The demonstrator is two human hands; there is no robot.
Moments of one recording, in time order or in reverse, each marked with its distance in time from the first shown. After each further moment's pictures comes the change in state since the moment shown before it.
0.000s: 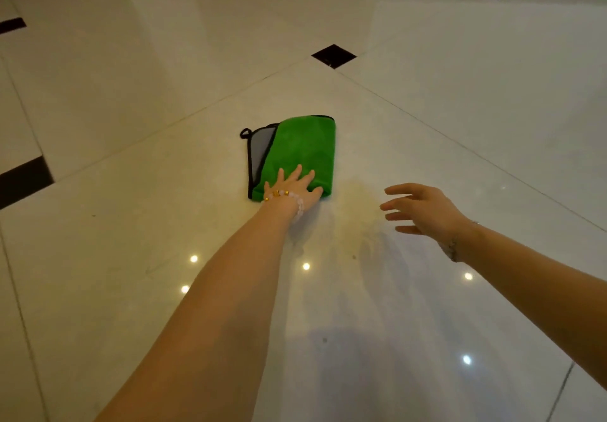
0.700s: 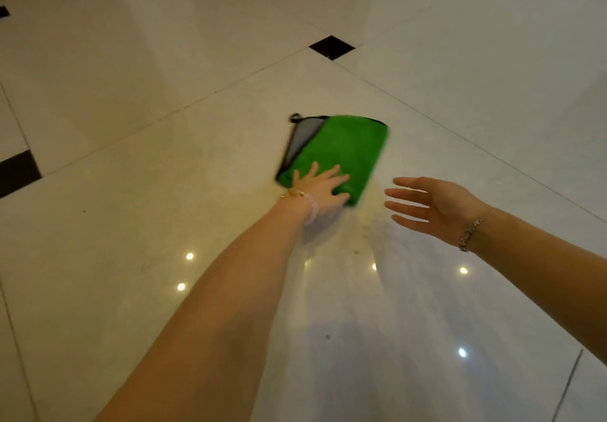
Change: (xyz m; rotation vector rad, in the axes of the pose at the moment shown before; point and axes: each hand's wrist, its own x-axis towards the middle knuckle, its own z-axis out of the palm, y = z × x) left_hand 0.002 0.032 0.013 0.069 0.013 0.251; right_hand 0.003 0.004 -0.008 0.549 -0.015 0.202
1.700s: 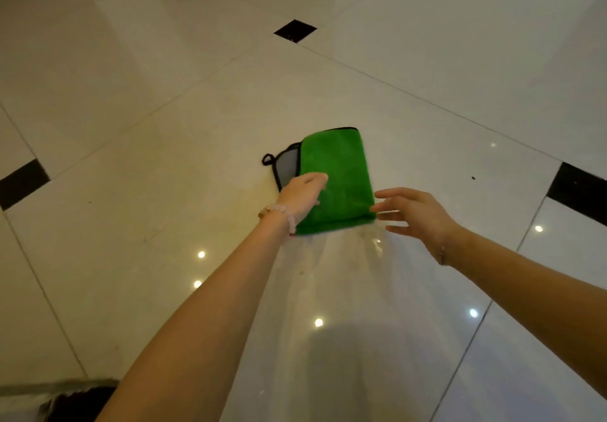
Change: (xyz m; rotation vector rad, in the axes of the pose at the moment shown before) left_hand -0.116 0.075 0.013 -0.961 0.026 -0.230; right_hand -0.071 0.079 -0.048 -0.240 0.018 -0.139
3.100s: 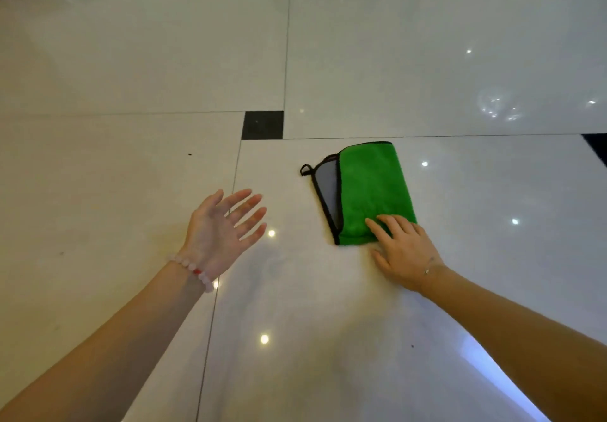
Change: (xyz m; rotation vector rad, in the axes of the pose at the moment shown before) left_hand -0.151 0.046 0.268 -0.628 -0.565 -0.152; right_hand -0.262 0.279 -0.245 -1.266 0.576 0.104
